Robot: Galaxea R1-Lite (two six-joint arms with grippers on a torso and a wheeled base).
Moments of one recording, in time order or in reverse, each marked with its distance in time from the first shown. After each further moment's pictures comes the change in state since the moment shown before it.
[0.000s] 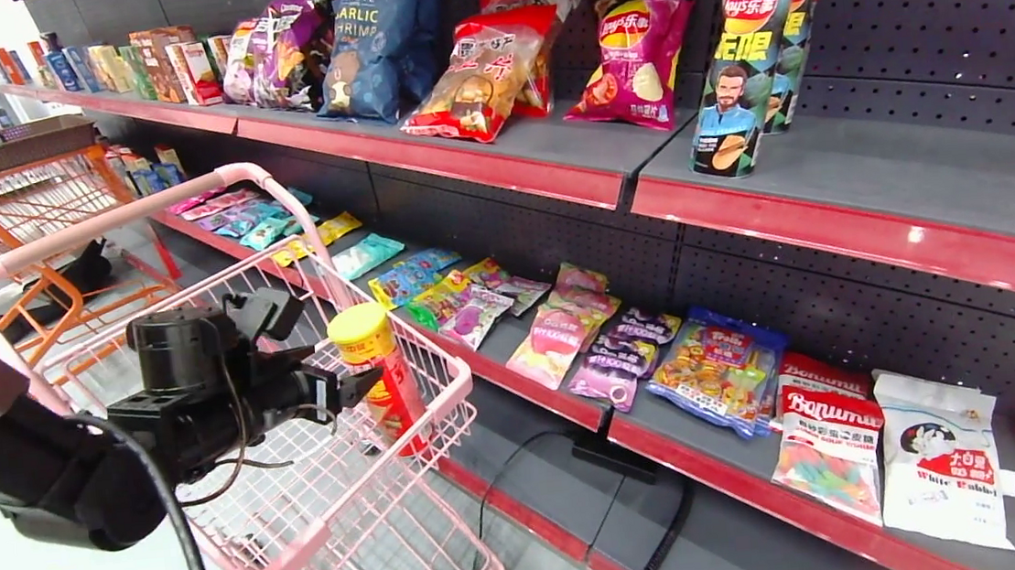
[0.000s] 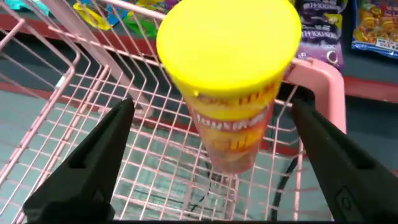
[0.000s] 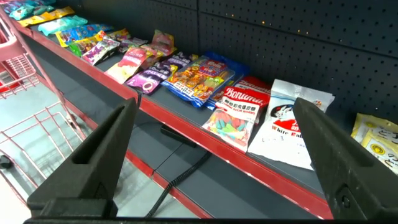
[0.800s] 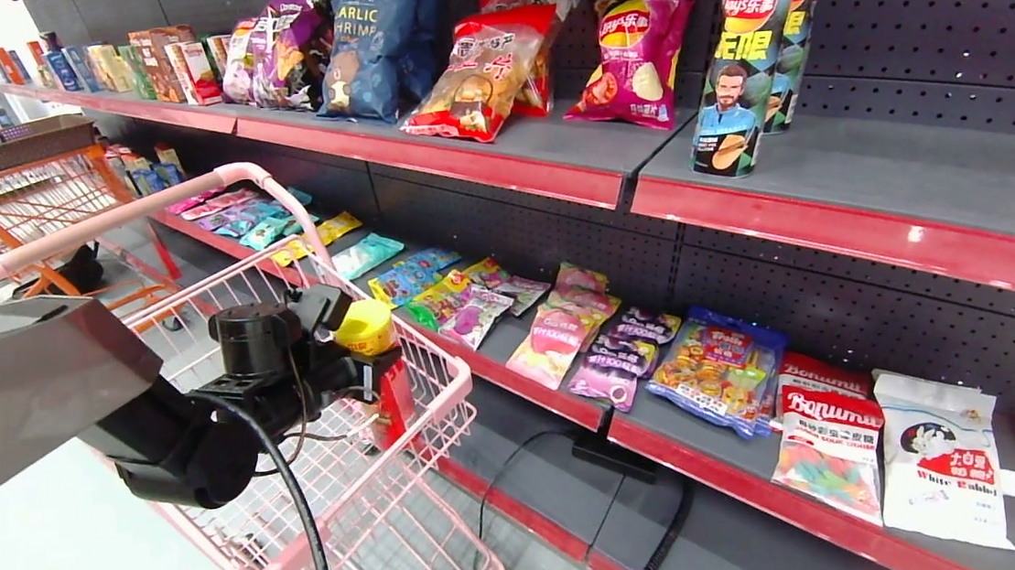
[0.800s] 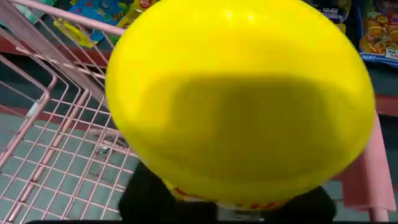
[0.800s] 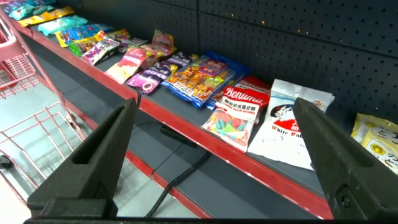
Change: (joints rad) left arm -0.045 0.207 -0.164 -0.092 0.014 -0.007; right arm 0.000 0.000 0.000 0.000 0.000 -0.001
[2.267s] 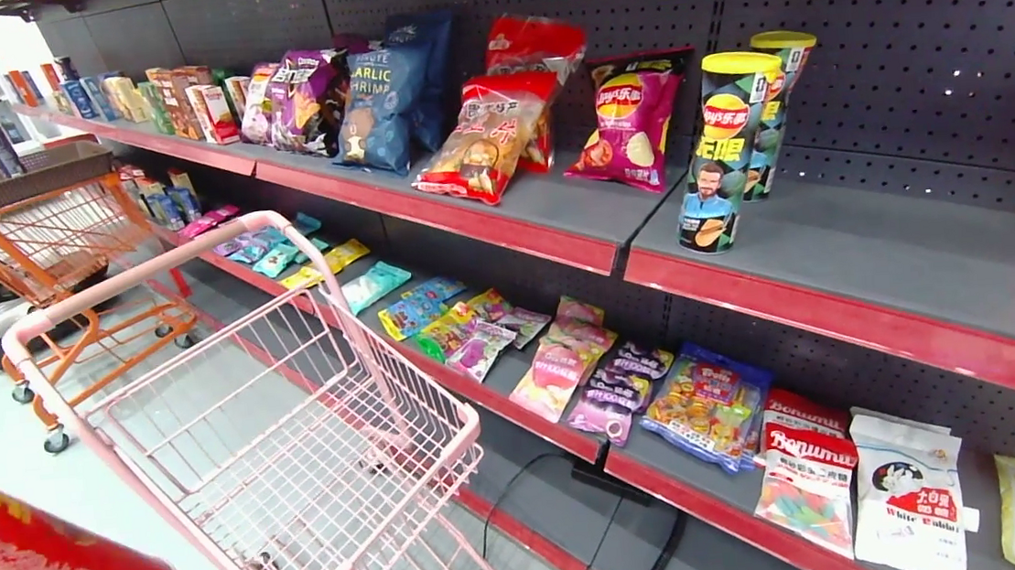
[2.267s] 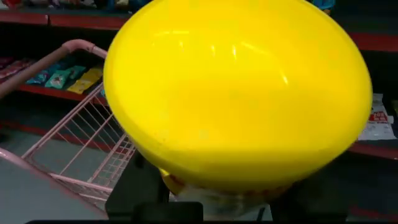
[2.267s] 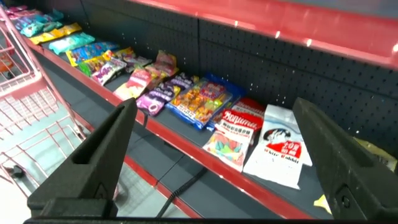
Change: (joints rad) left arm 0.070 -1.621 0.231 1.104 -0.006 -0.049; right arm 0.000 0.000 0.000 0.000 0.000 0.003
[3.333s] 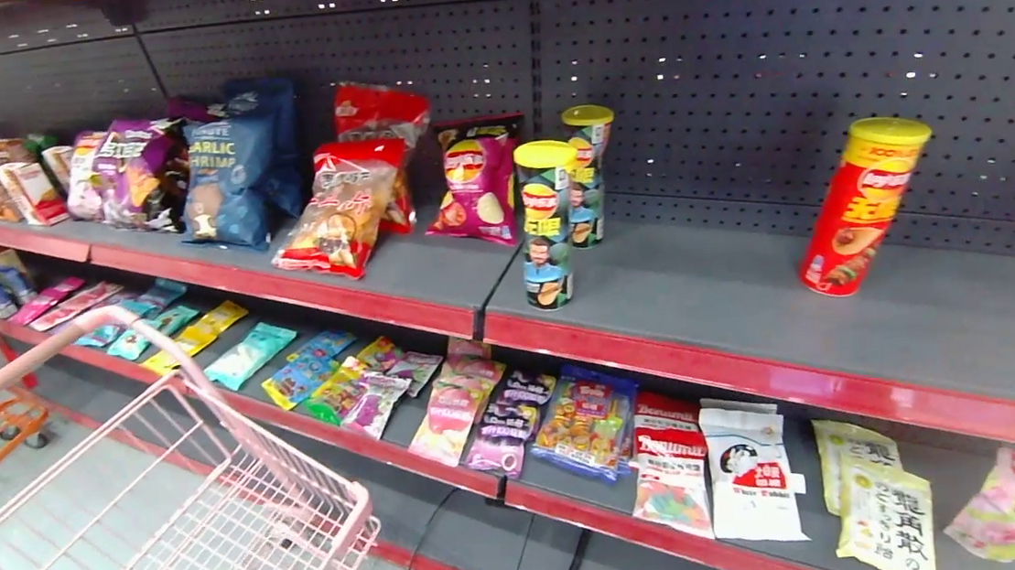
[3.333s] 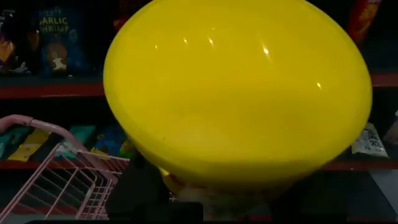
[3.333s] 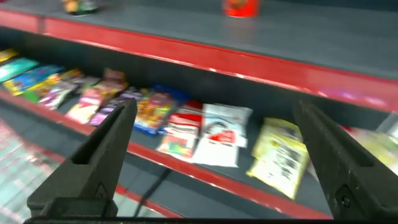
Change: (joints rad) left arm -0.001 -0.158 -0.014 0.080 0.038 0.008; right arm 0.000 0.000 0.000 0.000 -0.001 0.003
